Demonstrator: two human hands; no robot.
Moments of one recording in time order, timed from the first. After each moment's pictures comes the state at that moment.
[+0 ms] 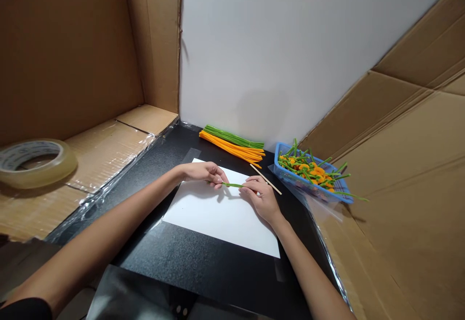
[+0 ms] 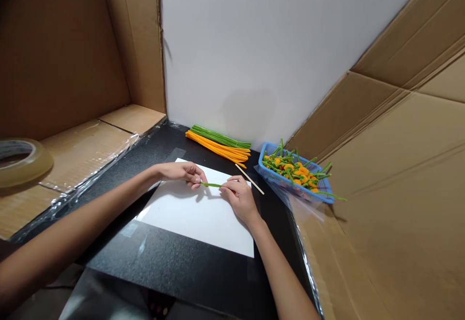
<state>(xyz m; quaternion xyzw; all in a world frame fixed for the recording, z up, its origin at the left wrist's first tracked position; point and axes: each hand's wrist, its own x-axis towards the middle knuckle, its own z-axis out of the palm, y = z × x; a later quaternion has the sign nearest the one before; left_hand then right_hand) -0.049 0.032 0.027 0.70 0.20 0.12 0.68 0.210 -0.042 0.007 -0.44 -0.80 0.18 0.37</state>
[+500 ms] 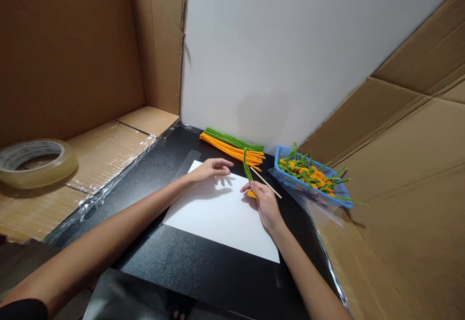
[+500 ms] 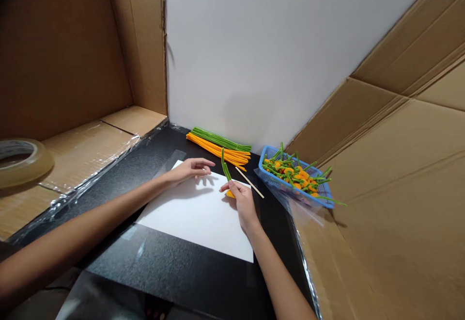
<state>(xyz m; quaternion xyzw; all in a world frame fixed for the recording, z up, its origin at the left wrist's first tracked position) -0.026 0.031 0.009 0.60 0.31 0.37 0.64 0.196 -0.049 0.012 -0.51 -0.54 0.47 0.49</state>
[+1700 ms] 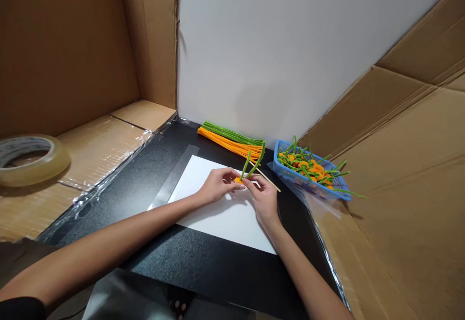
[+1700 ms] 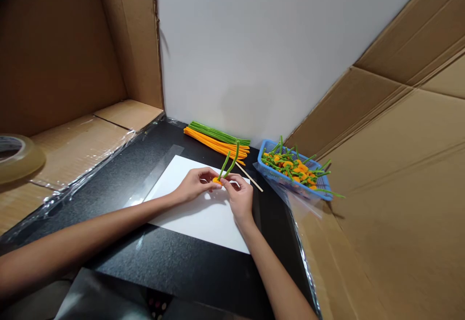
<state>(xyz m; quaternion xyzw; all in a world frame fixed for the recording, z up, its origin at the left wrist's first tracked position) 0.020 -0.022 -0.001 0.61 0.32 0.45 0.57 0.181 -0.054 0.005 -0.51 -0.54 0.35 0.57</state>
